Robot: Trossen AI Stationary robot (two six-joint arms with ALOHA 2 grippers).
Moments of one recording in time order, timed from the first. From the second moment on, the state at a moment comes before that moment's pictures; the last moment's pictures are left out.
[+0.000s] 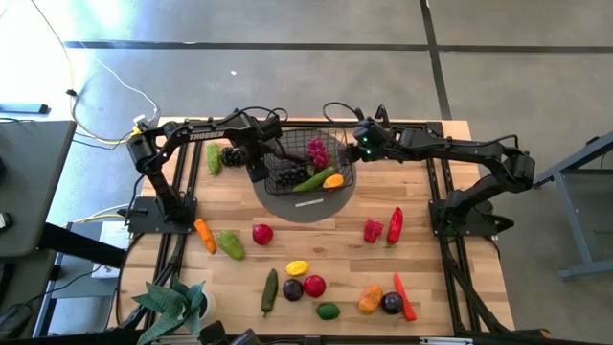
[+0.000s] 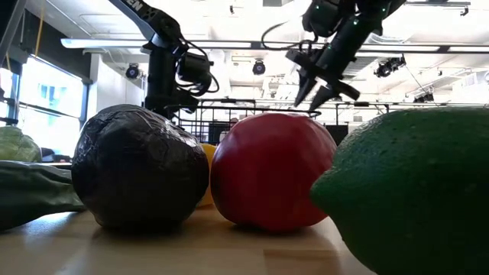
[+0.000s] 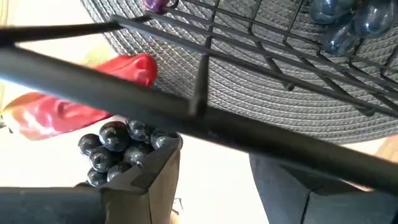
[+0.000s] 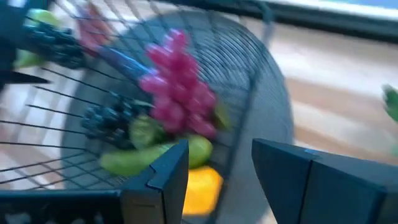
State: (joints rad) left arm 0.68 1.74 1.22 -1.04 -0.10 0.14; right arm -0.39 1.43 1.05 -0.47 0.16 0.73
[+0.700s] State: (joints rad) left arm 0.68 1.74 1.22 -0.94 -0.15 0.14; right arm -0.39 1.54 1.05 -0.42 0.11 0.88
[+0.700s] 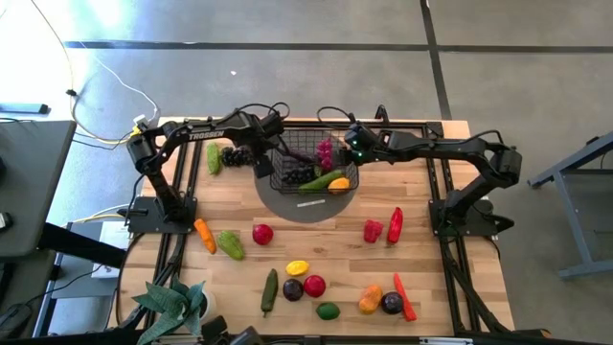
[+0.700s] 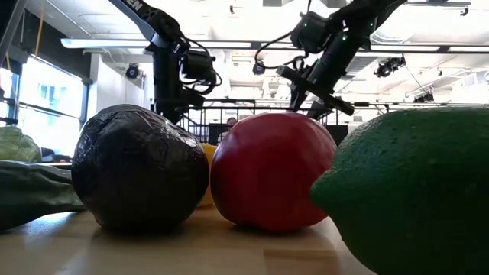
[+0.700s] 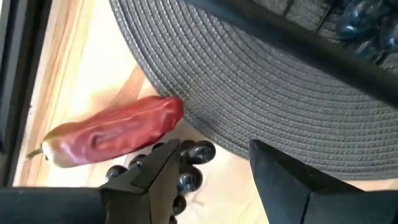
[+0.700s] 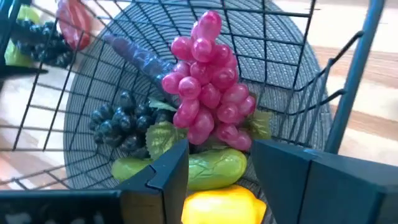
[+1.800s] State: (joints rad) left arm 0.75 1.42 1.22 -1.09 -0.10 0.13; right arm -0.39 1.44 1.05 -0.32 0.09 0.75
